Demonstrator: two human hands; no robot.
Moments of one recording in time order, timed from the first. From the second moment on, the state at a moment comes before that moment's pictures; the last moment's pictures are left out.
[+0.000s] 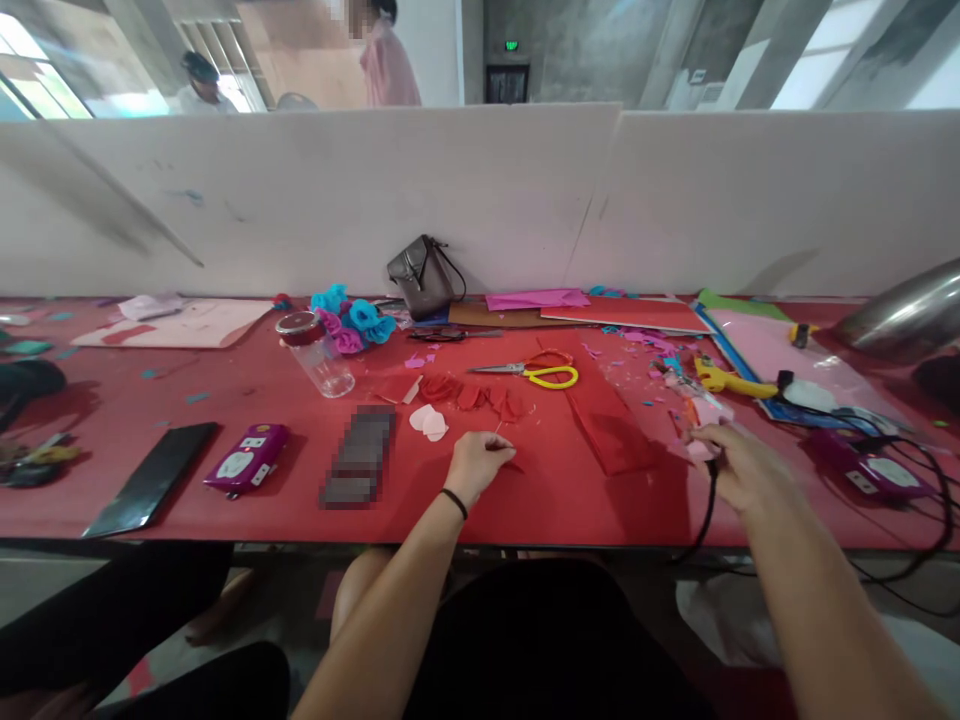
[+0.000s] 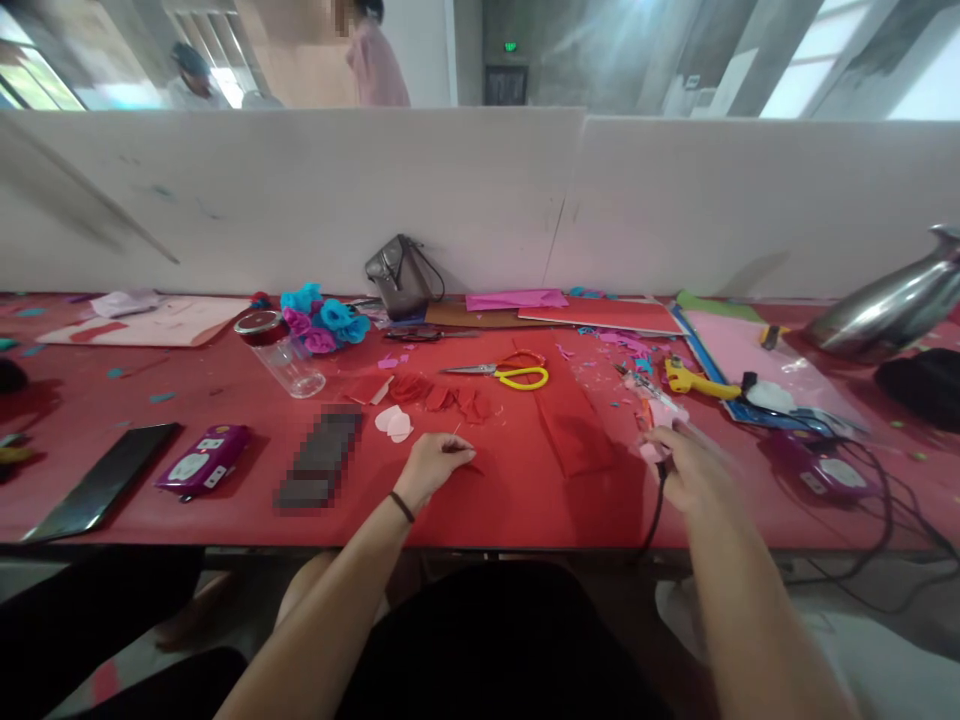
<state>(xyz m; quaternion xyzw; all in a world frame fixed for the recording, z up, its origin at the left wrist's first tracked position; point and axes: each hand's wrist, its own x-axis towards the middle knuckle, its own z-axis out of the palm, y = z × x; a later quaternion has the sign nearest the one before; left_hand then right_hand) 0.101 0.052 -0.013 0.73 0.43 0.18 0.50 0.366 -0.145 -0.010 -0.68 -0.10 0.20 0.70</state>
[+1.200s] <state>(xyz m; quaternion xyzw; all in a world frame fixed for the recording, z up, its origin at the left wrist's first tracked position) 0.101 0.048 0.004 0.81 0.41 0.13 0.40 0.265 -0.110 0.023 -0.77 -0.50 0.27 0.27</state>
